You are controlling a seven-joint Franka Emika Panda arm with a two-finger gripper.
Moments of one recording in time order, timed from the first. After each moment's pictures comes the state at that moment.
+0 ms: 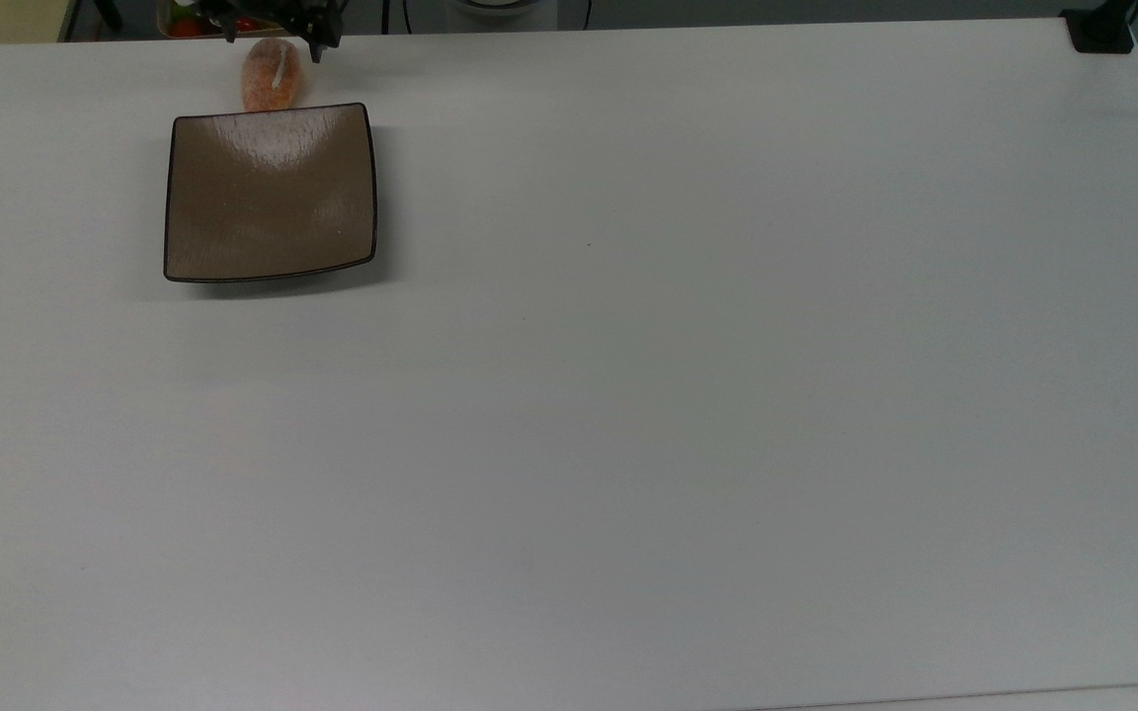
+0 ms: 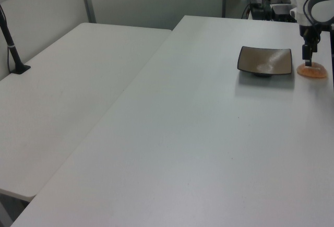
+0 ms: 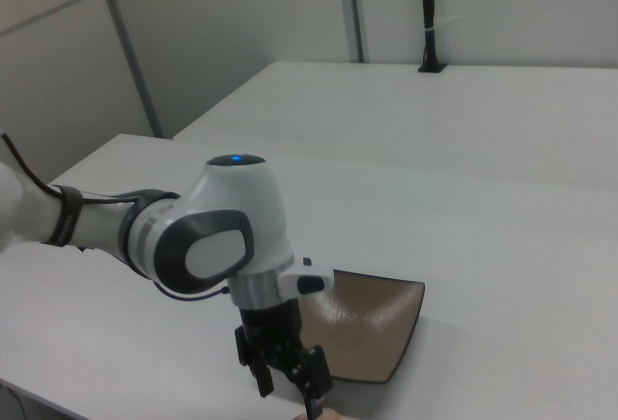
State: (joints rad) arm -0.43 -0.22 0.07 -2.48 -0.26 2.12 -0.15
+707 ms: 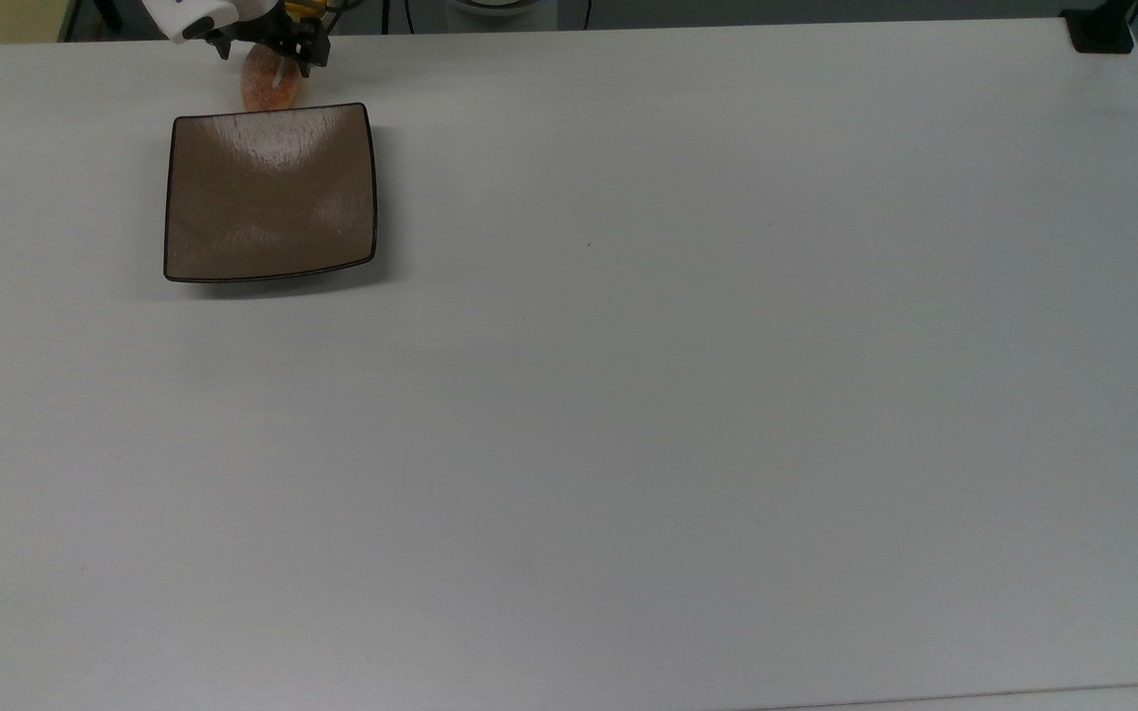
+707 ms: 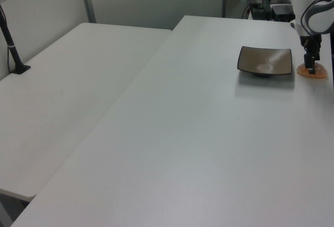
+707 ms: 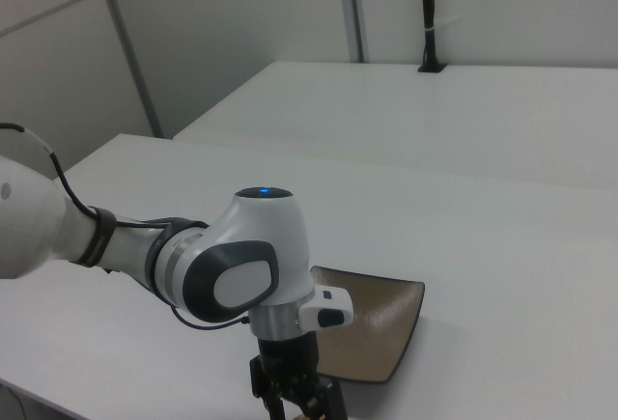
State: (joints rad) arm -0.46 -0.12 0.04 -2.48 -0.32 2.16 -0.15
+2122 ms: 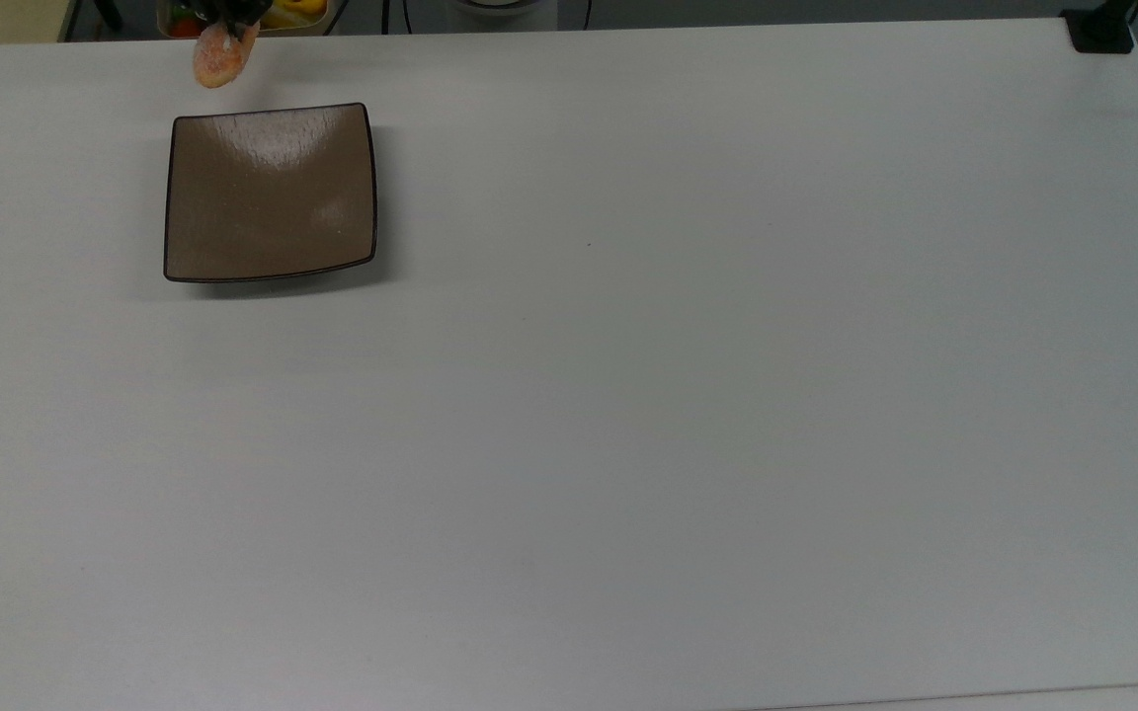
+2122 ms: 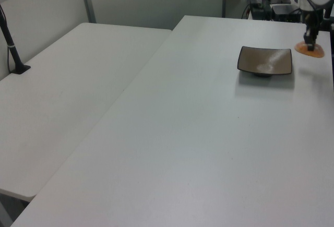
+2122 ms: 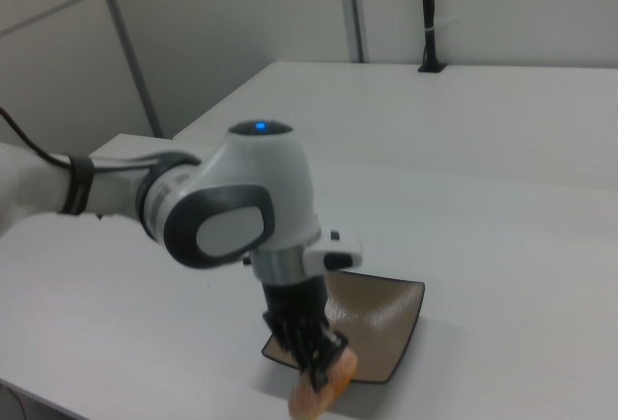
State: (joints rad) arm -0.45 -0.22 0.00 -2.35 -0.17 2.05 -0.24
